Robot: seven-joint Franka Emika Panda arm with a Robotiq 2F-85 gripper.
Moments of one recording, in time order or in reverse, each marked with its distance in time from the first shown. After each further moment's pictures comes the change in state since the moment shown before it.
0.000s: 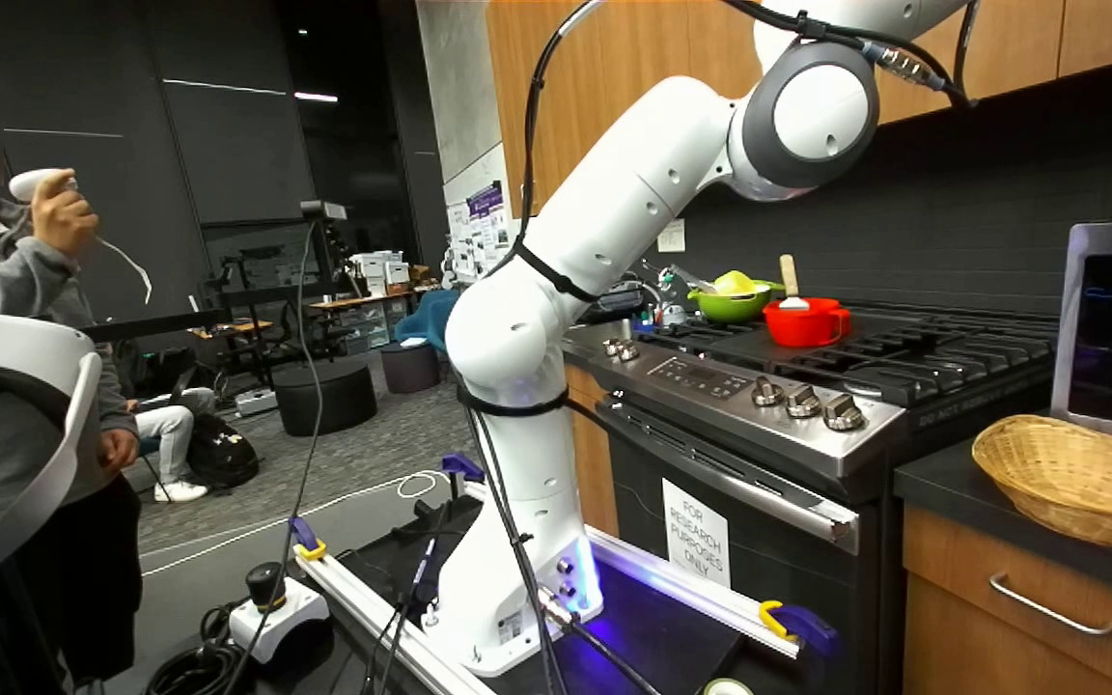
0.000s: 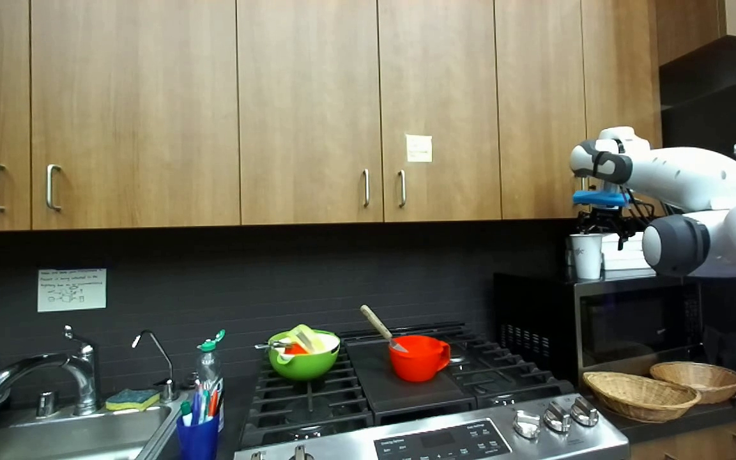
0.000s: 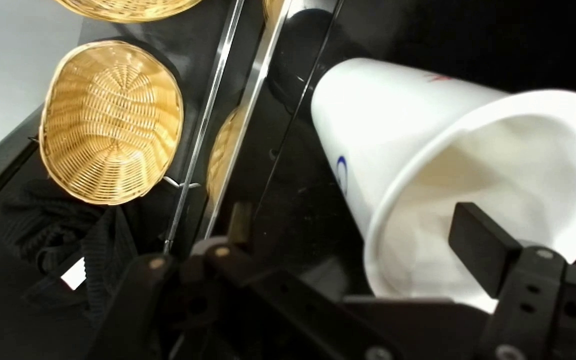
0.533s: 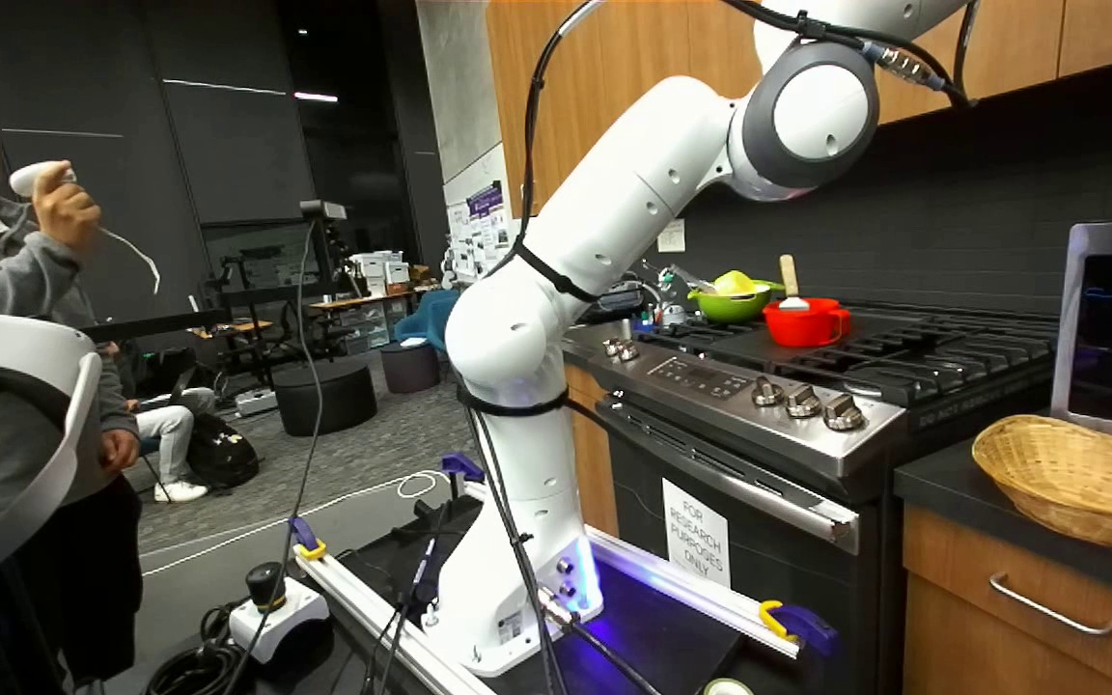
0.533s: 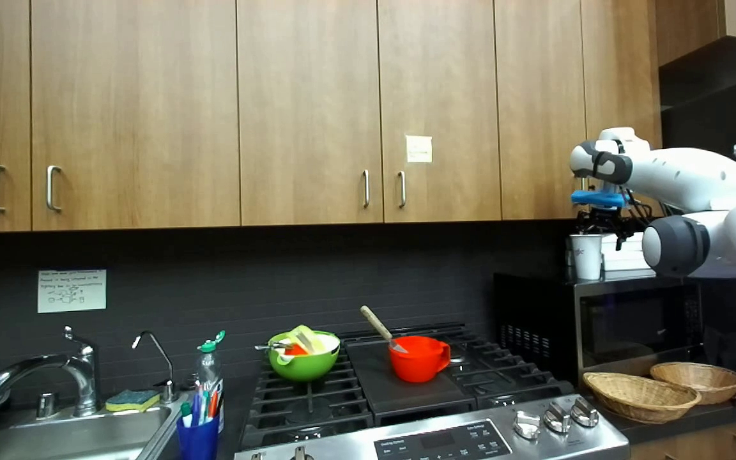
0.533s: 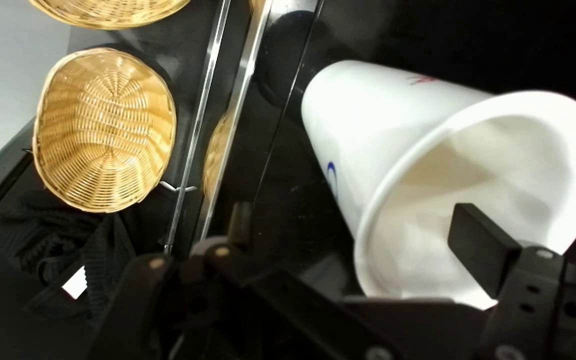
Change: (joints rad) arm 0.000 0.000 0.000 -0.001 0.011 0.014 0.045
